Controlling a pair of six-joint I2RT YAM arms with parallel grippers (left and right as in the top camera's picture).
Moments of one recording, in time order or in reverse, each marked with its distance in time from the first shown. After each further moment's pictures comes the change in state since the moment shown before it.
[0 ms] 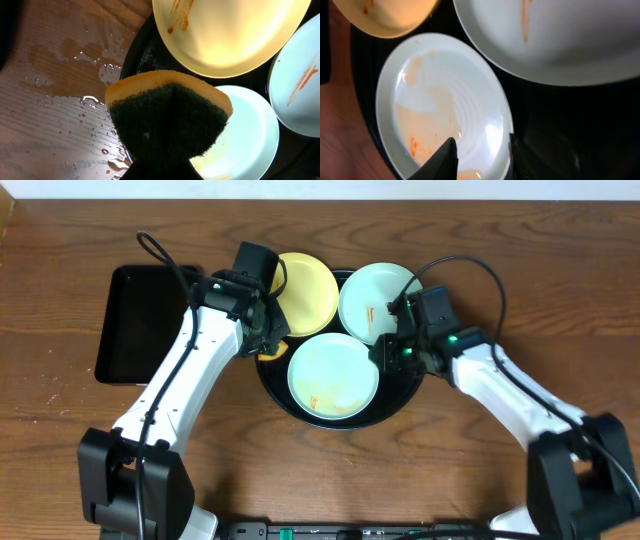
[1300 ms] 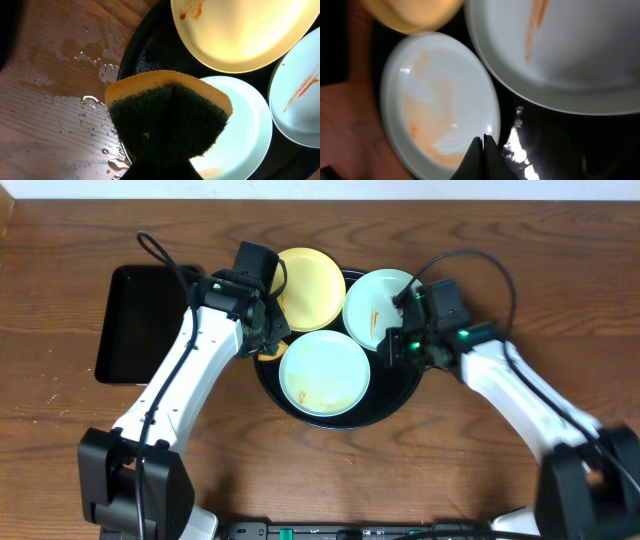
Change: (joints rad) left arm 0.000 0.000 0.000 -0.001 0.000 0.000; right arm -0.037 -0.079 0.034 -0.058 -0.034 -0.037
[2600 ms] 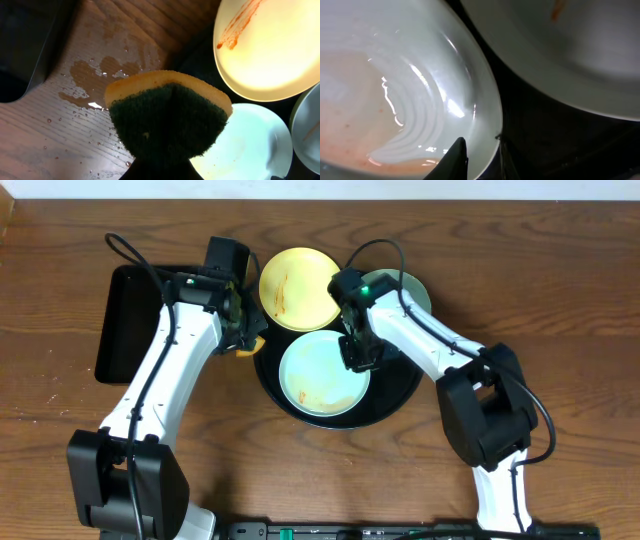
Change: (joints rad) left arm 0.105 0.000 0.000 -0.006 -0.031 0.033; right arm 0.233 0.537 0.609 -0.656 0.378 0.006
